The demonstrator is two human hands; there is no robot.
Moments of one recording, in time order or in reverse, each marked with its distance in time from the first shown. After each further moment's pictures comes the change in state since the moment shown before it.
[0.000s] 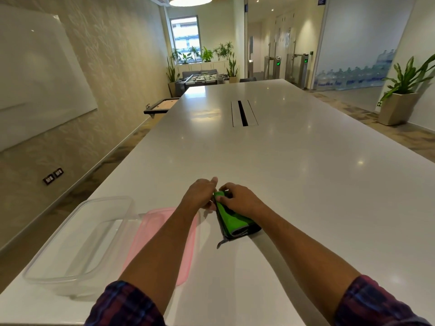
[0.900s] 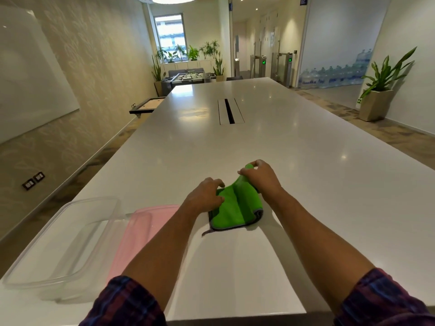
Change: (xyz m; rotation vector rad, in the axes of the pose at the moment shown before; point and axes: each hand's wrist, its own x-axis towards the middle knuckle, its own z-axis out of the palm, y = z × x) left_hand -0.003 0.007 0.037 0.596 -0.099 0.367; right_hand -0.009 0.037 -0.067 0.462 0.401 0.290
